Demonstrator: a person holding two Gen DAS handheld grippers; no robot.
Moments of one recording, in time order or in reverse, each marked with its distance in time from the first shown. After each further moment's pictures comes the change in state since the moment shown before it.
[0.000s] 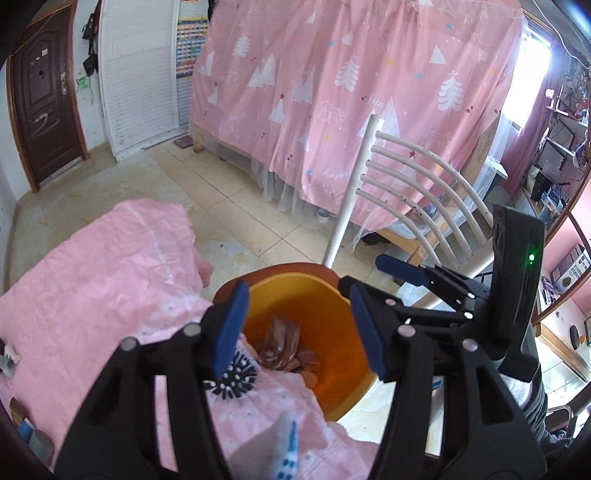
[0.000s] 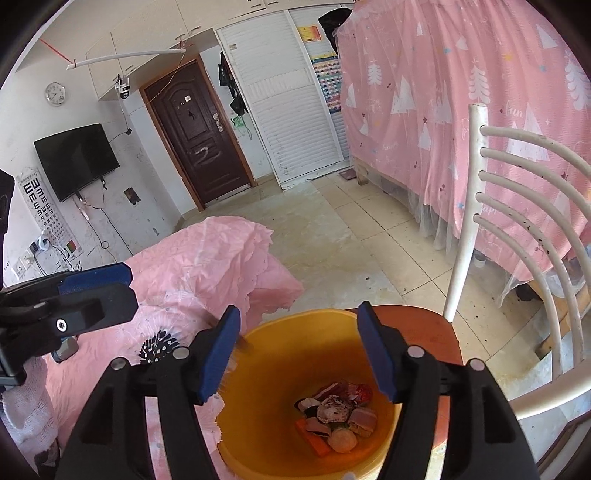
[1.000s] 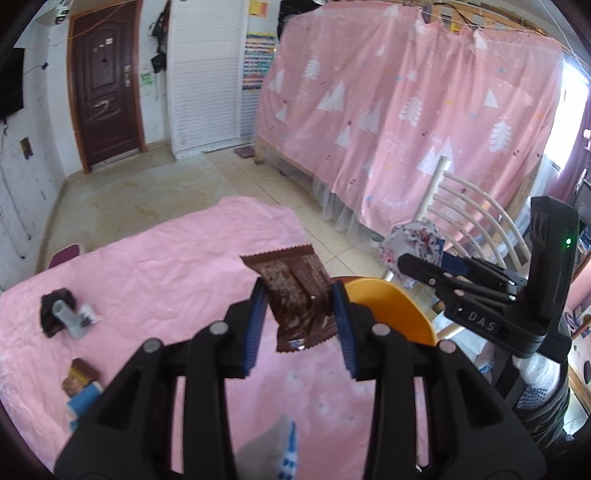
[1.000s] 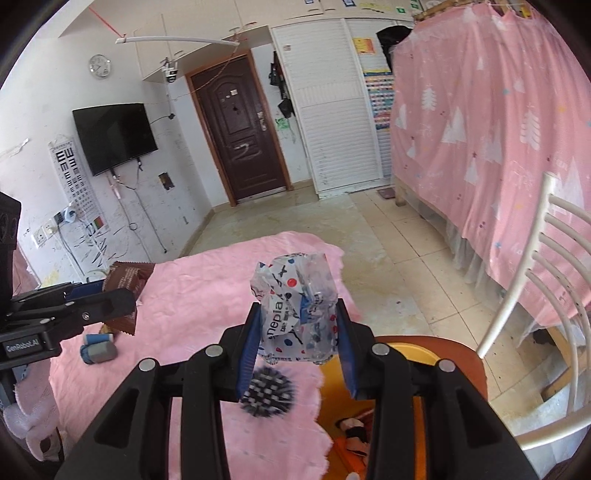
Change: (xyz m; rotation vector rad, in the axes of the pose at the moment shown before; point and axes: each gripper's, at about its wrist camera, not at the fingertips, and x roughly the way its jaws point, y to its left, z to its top) left arm -0.083 0.085 -0.031 -0.126 -0.093 0.157; right arm 0.002 0.092 0.026 -0.141 -0.020 0.067
